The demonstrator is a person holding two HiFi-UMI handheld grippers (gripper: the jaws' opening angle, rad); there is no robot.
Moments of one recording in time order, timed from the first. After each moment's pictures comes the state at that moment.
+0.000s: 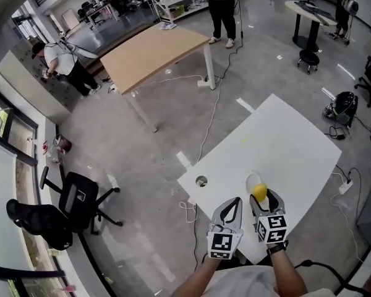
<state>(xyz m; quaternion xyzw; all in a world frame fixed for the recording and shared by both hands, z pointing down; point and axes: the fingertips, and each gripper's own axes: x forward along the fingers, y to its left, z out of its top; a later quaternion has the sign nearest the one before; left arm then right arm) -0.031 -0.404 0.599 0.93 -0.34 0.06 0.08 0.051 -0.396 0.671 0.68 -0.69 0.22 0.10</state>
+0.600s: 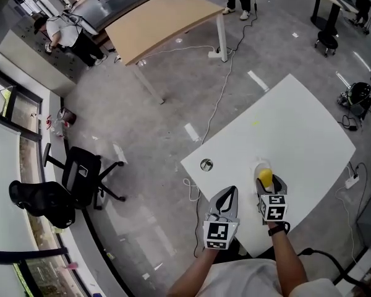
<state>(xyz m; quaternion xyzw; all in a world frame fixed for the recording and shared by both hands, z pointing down) -0.059 -0.437 0.647 0.90 -0.40 0.11 0.13 0.071 -0.432 0.781 0.66 -0.66 0.29 0.20</state>
